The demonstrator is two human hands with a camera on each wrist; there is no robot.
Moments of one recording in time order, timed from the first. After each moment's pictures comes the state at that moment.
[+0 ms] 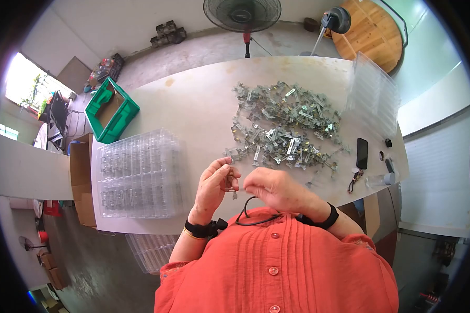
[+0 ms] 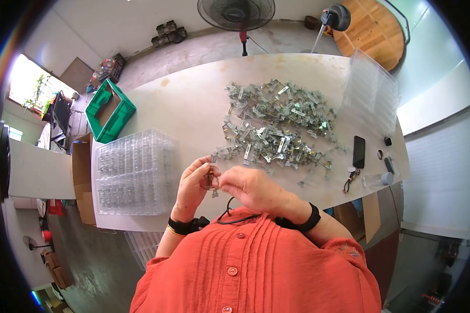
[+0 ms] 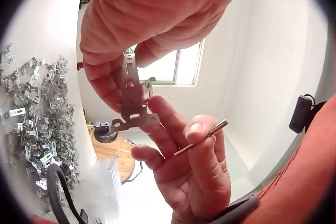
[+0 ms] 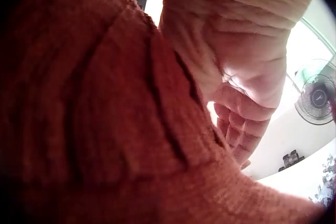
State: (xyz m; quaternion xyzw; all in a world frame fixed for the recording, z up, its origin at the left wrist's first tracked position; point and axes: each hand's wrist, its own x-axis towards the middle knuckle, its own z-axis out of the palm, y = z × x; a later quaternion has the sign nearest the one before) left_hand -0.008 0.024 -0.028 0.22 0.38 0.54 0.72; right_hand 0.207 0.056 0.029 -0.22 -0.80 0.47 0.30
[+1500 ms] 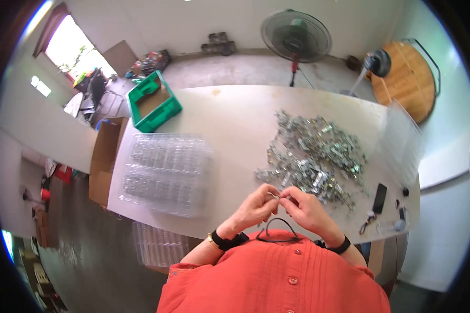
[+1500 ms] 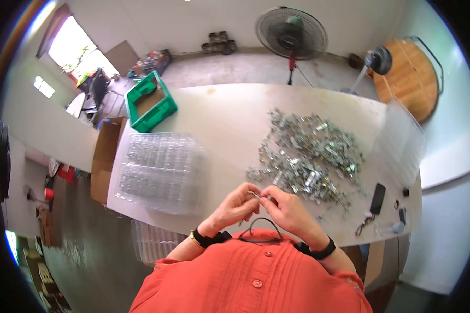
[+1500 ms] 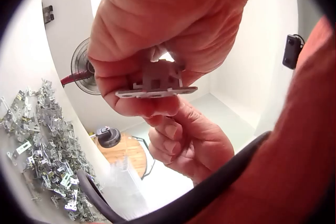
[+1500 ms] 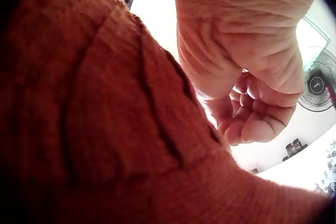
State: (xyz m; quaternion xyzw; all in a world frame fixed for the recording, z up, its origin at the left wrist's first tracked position) left_hand 0.013 0.008 -0.010 0.44 0.46 0.40 0.65; right_hand 0.209 0.061 0.028 -0.39 -0.74 0.52 0.21
